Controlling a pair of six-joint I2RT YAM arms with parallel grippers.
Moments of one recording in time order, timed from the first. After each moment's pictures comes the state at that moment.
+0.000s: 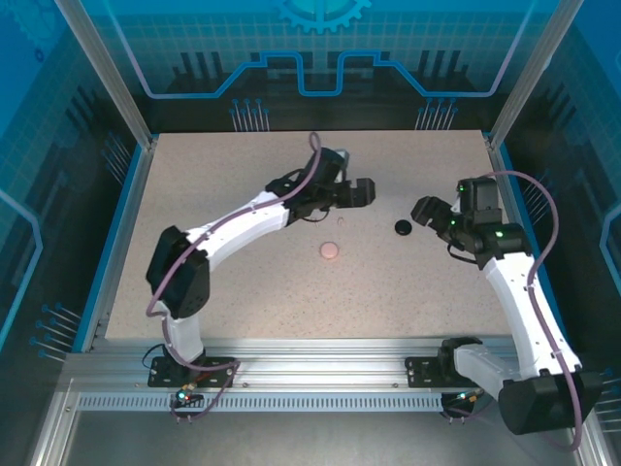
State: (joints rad) left arm -0.67 1.84 1.56 -0.38 0.02 -0.67; right arm 0.10 1.06 1.05 -0.84 -0.08 0.62
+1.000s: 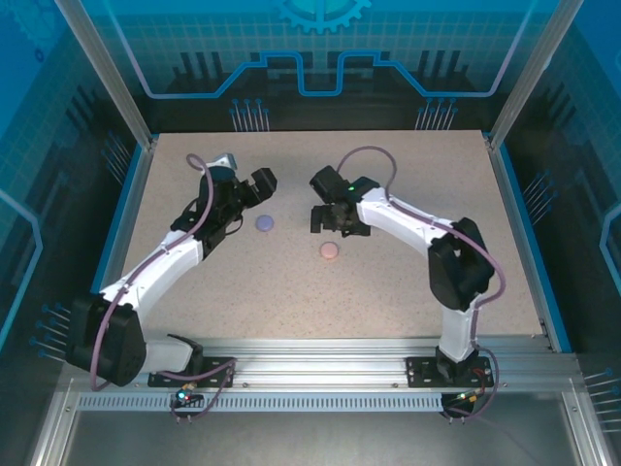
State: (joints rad) left arm -0.29 1.31 0.93 -0.08 -0.05 -0.74; right arm 0.68 1.93 1.57 -0.91 0.18 0.72
